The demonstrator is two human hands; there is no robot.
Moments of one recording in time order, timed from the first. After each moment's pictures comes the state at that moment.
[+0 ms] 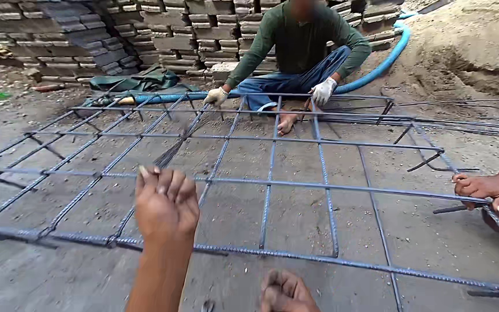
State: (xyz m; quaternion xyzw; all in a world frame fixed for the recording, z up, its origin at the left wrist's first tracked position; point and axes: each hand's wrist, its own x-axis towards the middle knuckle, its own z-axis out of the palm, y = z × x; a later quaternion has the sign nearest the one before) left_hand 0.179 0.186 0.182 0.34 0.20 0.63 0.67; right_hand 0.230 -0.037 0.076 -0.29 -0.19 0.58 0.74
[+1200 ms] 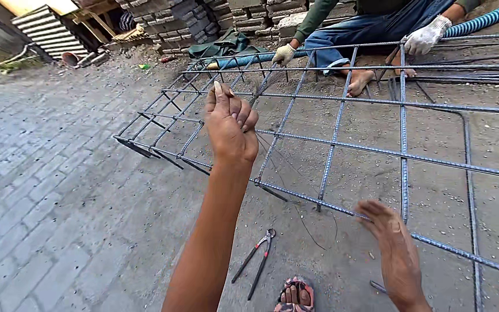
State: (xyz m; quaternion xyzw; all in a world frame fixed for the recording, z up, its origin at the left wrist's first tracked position) left_hand 0.158 0.191 0.217 0.44 0.20 0.61 0.62; right_hand 0.264 -0.059 0.016 -0.50 -0.27 0.35 0.74
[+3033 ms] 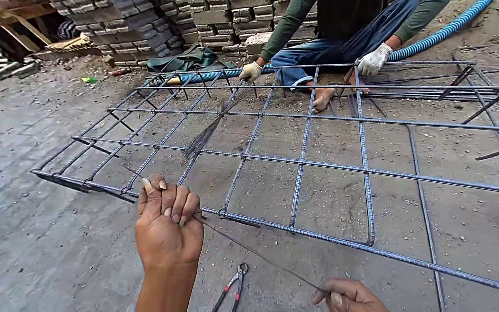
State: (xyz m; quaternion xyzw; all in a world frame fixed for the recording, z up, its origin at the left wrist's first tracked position) left_hand 0.119 0.154 0.175 0.32 0.28 0.67 0.61; right_hand 0.283 -0.092 -0.006 -0.30 -0.32 0.67 0.60
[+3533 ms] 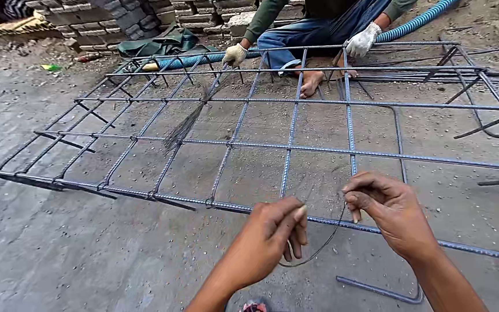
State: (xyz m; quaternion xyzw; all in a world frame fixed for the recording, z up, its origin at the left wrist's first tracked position) left_hand 0.159 0.089 0.133 0.78 0.16 0.10 0.60; right_hand 0.364 -0.046 0.085 -0.49 -0.41 0.31 0.70
